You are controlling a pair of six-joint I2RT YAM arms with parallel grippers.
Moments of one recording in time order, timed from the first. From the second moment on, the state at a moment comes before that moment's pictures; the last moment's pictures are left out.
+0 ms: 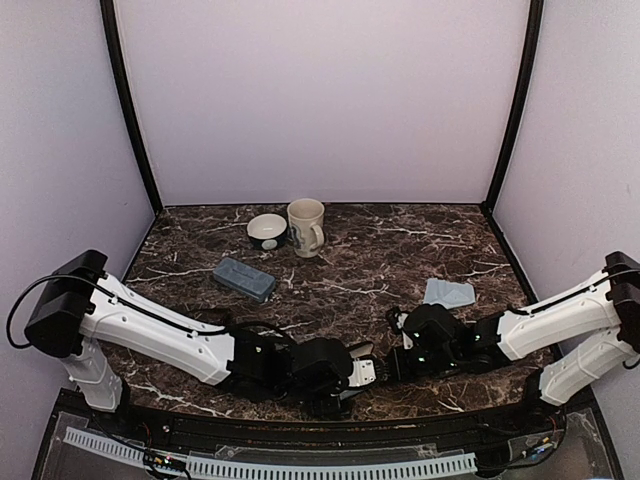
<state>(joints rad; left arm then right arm) -1.44 1.78 1.07 -0.18 -0.28 0.15 1.10 1.37 0.47 0.02 0.01 0.79</state>
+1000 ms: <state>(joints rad) -1.52 1.91 1.13 -0.24 -0.59 0.20 1.10 1.40 0.48 0.04 0.00 0.79</state>
